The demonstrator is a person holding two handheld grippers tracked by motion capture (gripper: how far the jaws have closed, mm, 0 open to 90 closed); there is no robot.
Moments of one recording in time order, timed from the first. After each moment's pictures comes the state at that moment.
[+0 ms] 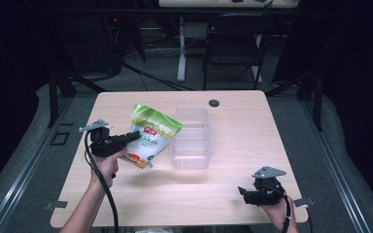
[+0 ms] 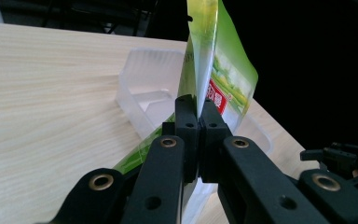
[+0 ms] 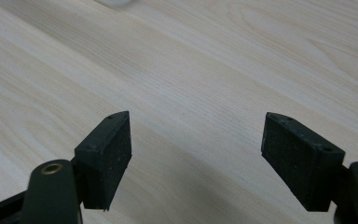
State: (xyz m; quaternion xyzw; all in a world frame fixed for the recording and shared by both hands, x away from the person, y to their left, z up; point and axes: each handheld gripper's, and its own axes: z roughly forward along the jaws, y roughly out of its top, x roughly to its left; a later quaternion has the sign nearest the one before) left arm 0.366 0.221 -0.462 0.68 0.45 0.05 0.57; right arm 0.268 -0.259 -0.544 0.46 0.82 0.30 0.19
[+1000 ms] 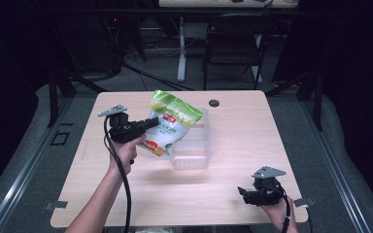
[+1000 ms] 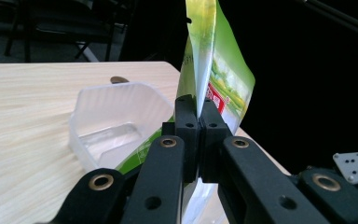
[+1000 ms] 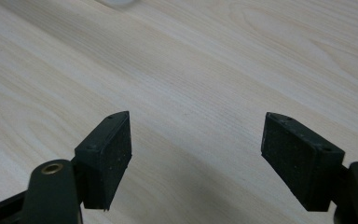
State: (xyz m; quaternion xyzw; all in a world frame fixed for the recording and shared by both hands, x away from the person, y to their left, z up) left arm 0.392 0.168 -0.435 0.68 0.41 0.04 0.60; right arm 0.268 -0.258 -0.543 0.45 0.82 0.30 0.19
